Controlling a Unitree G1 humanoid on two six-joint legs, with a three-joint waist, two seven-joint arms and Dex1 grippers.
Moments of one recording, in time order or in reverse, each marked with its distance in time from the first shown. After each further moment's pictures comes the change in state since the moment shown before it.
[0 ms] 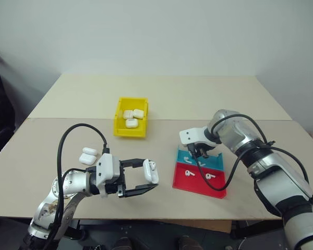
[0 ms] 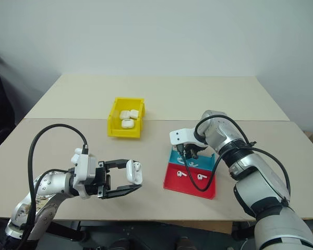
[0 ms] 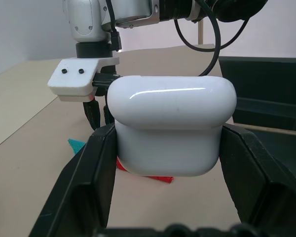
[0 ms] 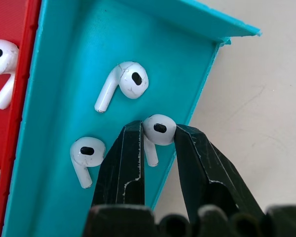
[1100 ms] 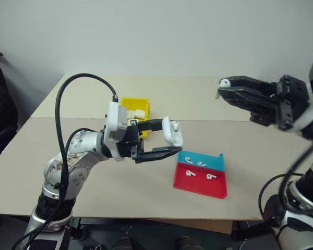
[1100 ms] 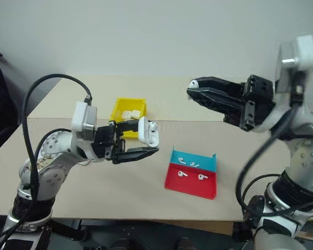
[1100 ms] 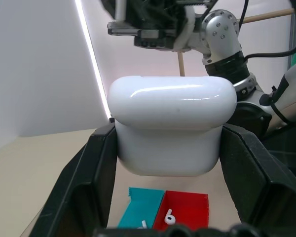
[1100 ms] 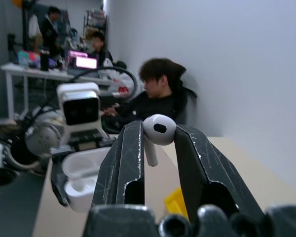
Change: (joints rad) left arm -0.466 -0.101 -0.019 0.020 -0.242 0.283 0.074; right arm 0.348 0.074 -1.193 -1.179 1.253 0.895 -0.387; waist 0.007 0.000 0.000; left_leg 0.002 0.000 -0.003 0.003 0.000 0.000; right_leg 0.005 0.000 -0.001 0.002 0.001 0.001
